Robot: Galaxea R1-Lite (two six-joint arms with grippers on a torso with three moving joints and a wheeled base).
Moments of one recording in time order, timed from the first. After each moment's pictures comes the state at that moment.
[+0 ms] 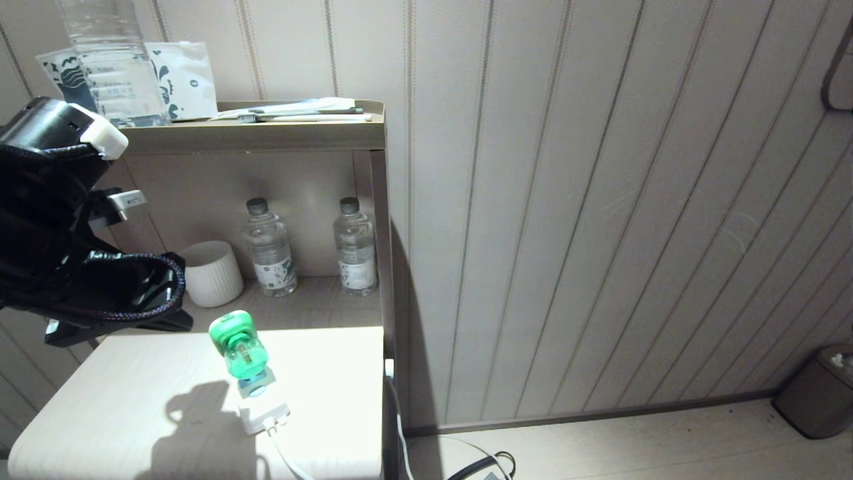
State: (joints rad) left arm -0.26 1.54 -1.39 0.89 0.00 -0.47; right arm 0.00 0.00 -0.04 0.12 -0.01 -0.01
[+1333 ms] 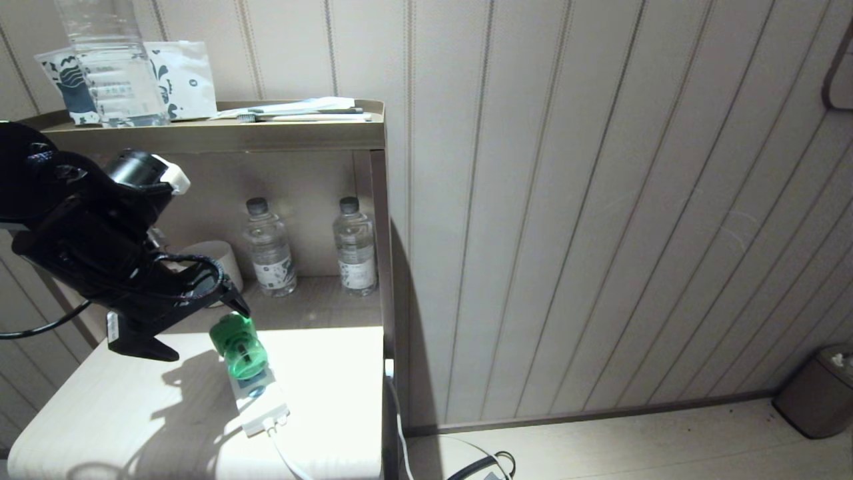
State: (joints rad) left arm -0.17 1.75 -1.43 0.85 -0.07 -0.74; right arm 0.00 0.00 -0.04 0.12 -0.01 -0.01
